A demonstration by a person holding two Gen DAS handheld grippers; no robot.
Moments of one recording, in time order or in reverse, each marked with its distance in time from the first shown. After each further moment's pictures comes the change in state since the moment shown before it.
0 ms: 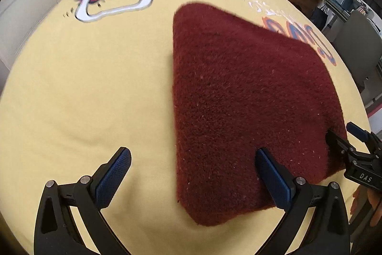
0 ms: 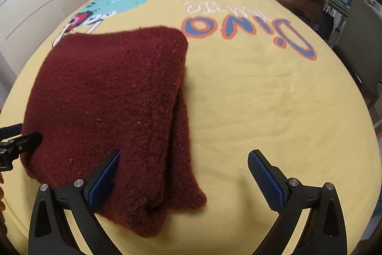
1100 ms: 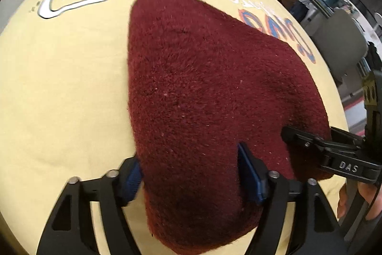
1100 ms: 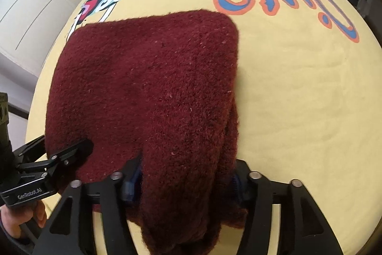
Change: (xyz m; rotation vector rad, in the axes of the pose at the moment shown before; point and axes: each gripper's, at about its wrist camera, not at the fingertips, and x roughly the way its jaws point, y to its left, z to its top) left arm 0.020 0.002 0.042 0.001 0.105 -0.169; right arm 0.041 0.023 0.057 0.080 0.253 0.210
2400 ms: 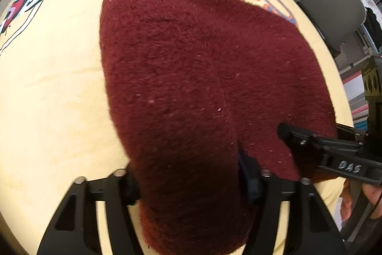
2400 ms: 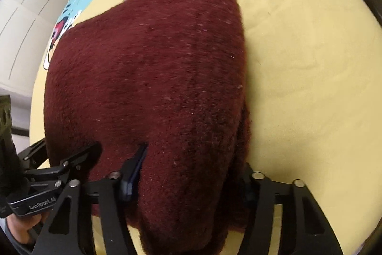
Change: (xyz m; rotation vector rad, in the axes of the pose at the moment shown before) left arm 0.103 -0.179 0.058 0.139 0.135 -0.022; right arm -0.021 -0.147 -0.014 0.135 0.077 0.032
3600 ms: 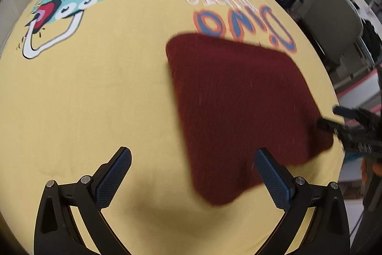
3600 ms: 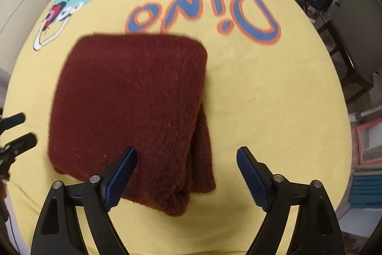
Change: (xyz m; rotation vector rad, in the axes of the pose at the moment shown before) left arm -0.097 0.022 -0.015 -0.043 -0.073 0.056; right arm -0.088 0.033 -0.006 -0.159 -0.062 -0.252
